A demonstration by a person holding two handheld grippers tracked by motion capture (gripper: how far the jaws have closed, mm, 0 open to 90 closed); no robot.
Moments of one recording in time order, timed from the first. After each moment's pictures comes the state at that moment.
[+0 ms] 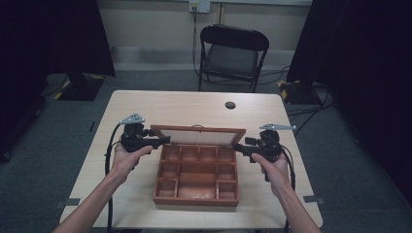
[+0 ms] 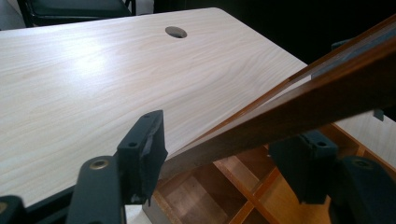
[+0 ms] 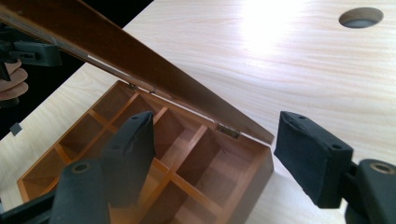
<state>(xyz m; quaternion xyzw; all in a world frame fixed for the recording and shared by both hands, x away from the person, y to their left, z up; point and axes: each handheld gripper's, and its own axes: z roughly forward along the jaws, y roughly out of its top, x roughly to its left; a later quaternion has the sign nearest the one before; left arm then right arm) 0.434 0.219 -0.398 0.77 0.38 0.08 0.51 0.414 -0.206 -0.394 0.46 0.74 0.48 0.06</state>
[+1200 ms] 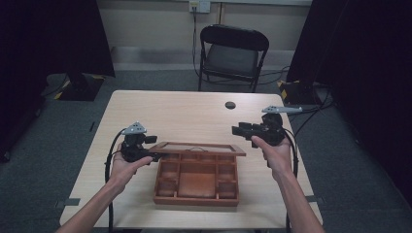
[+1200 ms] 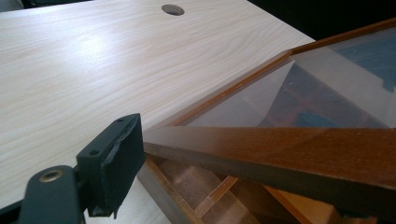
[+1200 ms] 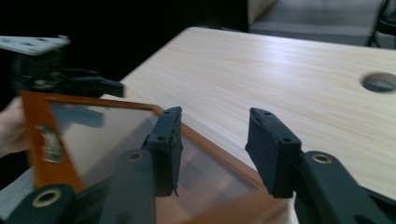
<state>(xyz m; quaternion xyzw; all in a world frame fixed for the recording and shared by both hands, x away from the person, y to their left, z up) 0.410 0.214 -0.408 0.79 0.37 0.10 0.48 0.422 -0.196 -0.331 0.40 0.75 0.52 0.06</state>
